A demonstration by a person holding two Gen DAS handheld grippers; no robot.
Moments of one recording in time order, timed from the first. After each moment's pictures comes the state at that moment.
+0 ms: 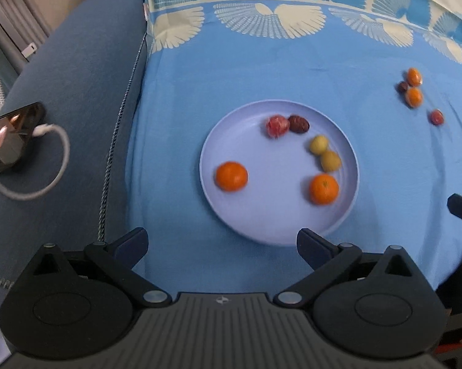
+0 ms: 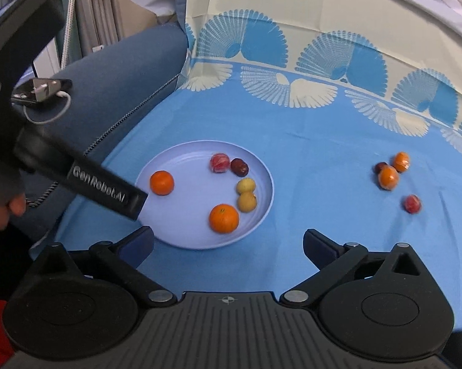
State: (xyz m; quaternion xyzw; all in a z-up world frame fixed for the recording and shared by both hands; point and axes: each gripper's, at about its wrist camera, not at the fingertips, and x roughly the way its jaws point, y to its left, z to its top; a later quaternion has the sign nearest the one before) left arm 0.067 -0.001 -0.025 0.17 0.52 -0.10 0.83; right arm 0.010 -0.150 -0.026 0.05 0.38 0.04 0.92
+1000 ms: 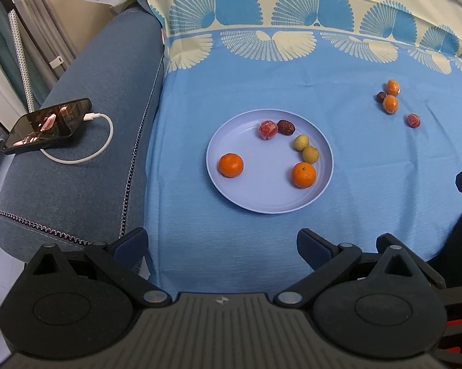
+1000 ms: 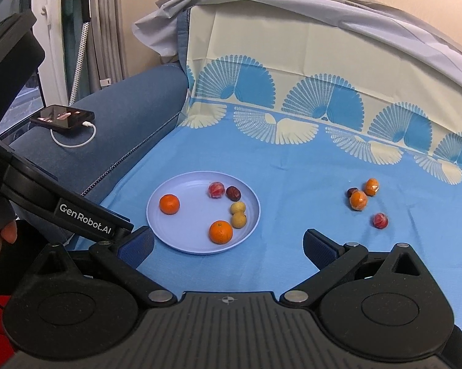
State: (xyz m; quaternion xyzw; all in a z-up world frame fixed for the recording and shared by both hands) left arm -0.007 0.007 0.013 0.16 0.47 -0.09 0.86; right arm -0.058 -0.148 0.014 0.03 0.31 0.02 0.95
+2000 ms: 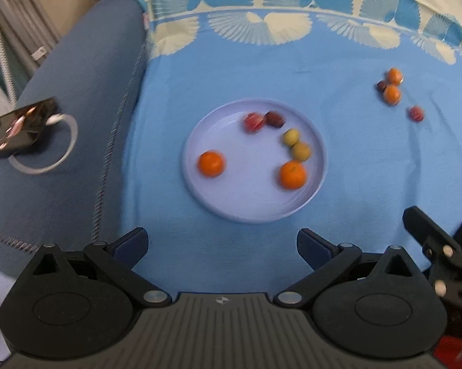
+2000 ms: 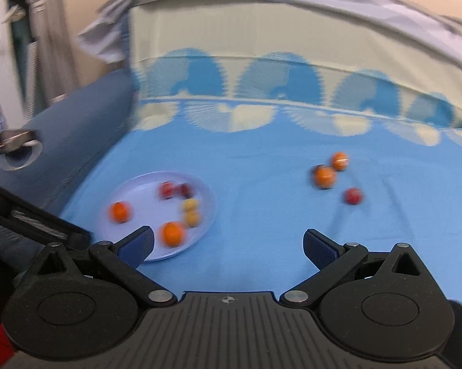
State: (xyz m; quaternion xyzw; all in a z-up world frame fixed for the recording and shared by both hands) left arm 0.028 -0.028 -0.008 0.16 0.51 -0.09 0.84; right arm -0.038 -0.207 -0.021 0.09 0.31 -0.07 0.94
